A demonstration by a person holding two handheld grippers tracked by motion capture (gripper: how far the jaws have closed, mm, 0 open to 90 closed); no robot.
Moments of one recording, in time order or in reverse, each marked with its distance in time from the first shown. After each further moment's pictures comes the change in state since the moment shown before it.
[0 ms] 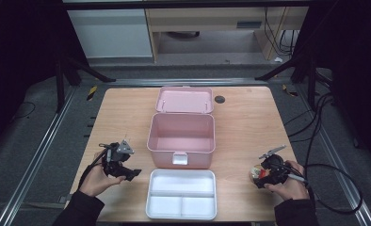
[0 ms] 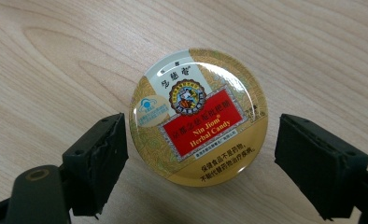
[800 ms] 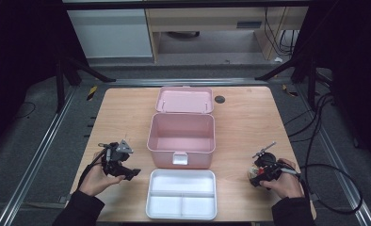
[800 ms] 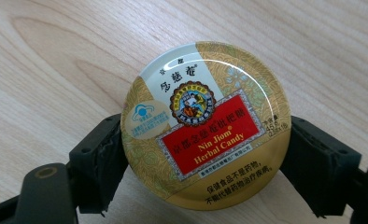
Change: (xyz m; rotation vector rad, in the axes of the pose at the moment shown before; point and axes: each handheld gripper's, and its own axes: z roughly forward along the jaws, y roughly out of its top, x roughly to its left) left arm 0.004 -0.002 0.002 0.013 0.005 -0.017; right arm 0.002 0.015 0.018 0.092 0.035 -0.042
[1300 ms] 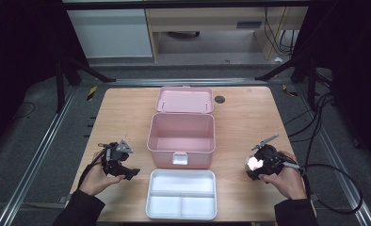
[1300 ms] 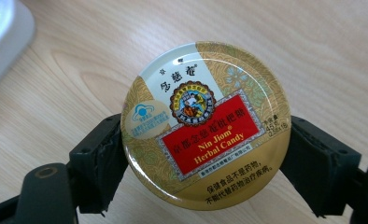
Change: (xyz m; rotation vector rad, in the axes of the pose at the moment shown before) left arm 0.003 -0.002 0.003 0.004 0.007 -0.013; right arm 0.009 0.017 -0.041 -0.113 0.010 -0.022
